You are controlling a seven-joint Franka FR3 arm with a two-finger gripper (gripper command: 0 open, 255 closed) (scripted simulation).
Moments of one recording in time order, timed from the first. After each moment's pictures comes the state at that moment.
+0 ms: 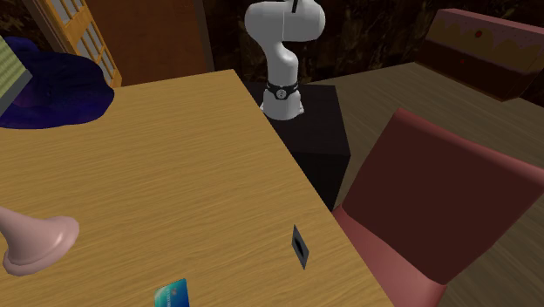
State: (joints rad) arm -0.01 -0.77 0.06 -2.34 -0.11 1.46 0.05
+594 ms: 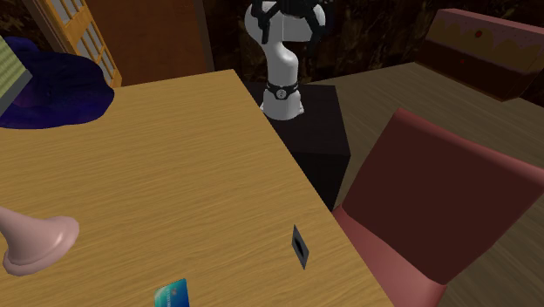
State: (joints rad) arm -0.03 -0.67 0.15 -2.44 -0.04 1.73 0.28
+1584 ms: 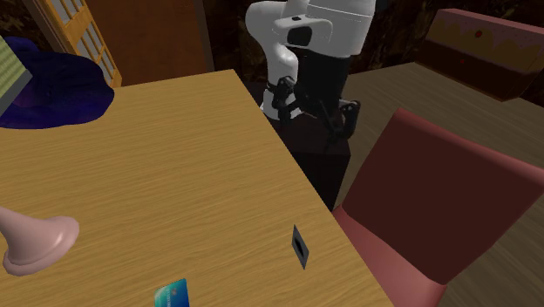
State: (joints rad) arm -0.15 -0.22 0.34 -2.41 -0.12 2.31 0.80
